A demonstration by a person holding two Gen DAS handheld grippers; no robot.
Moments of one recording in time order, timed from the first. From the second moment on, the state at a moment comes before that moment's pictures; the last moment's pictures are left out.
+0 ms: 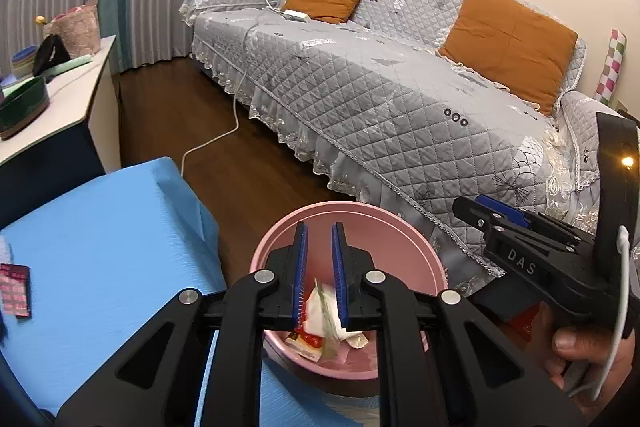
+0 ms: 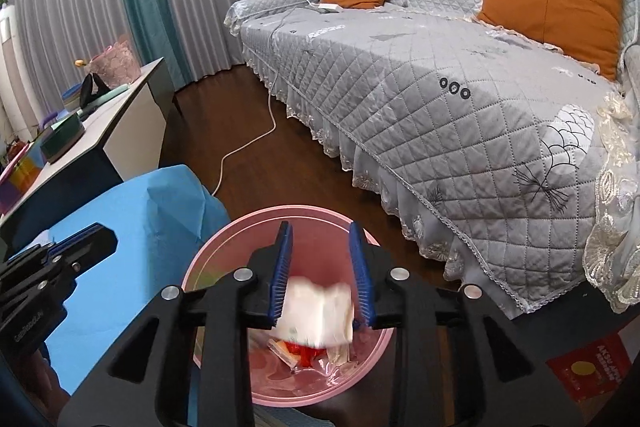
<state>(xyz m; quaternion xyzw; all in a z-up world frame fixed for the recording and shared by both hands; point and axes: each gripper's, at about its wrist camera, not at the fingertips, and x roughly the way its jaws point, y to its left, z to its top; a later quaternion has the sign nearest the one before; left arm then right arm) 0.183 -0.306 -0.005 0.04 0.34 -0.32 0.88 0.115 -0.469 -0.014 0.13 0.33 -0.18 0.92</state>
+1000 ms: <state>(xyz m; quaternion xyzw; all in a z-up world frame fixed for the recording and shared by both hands) 0.161 -0.082 0.058 0.01 0.31 -0.19 0.93 0.124 -0.321 0.036 0.11 0.28 -0.05 0.95</state>
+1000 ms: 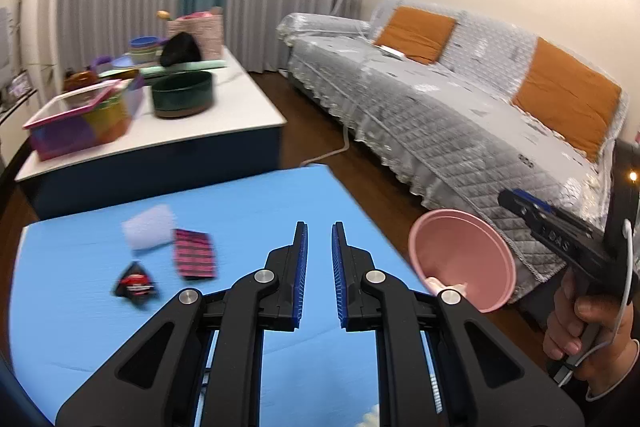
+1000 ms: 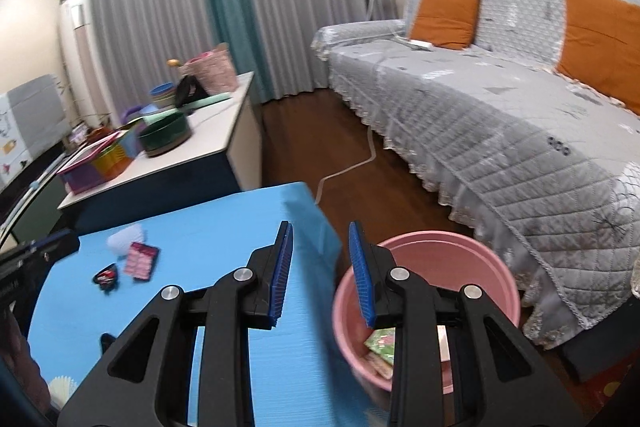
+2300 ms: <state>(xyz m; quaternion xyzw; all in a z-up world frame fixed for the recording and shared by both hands) 0.181 0.116 -0.015 -0.09 0.36 -0.02 0.93 0.153 -0.054 -0.086 -0.01 0.43 0.24 0.87</state>
